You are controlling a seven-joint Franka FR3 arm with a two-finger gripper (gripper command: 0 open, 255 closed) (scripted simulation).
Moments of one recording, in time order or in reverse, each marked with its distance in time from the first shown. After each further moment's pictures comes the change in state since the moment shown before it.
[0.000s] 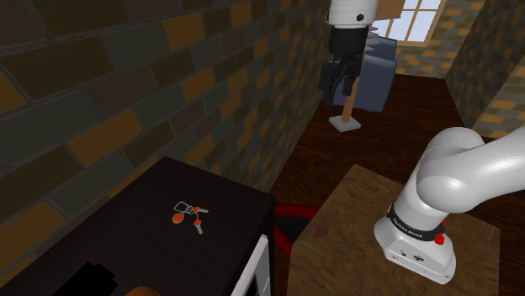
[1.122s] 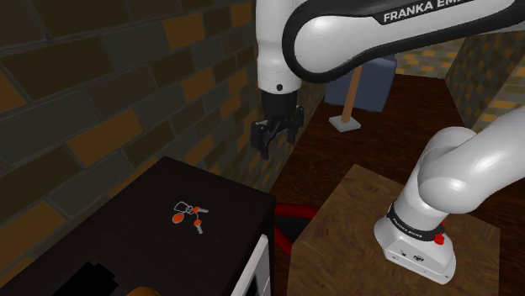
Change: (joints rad) arm 0.040 0.274 0.345 -0.021 0.153 0.372 0.336
